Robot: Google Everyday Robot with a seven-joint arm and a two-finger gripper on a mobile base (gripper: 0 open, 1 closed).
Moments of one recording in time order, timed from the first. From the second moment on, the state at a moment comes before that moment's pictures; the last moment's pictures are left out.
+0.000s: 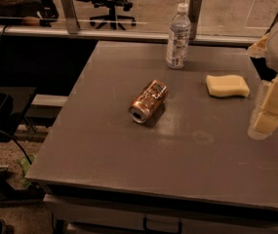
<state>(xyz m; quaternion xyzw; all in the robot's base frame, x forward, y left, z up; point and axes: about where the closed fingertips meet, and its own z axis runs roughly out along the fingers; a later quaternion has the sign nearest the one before) 0.438 -0.217 0.976 -0.60 0.78 -0.03 0.16</state>
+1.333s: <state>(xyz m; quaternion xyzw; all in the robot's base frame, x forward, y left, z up) 0.482 -0.169 0.961 -0.69 0.70 0.00 0.16</state>
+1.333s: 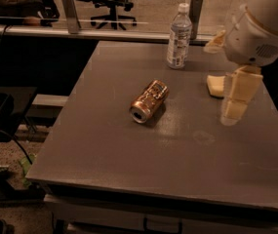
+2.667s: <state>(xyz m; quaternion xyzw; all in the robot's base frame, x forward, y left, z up) 0.537 -0.066 0.909 -0.88 0.47 0.01 0.11</state>
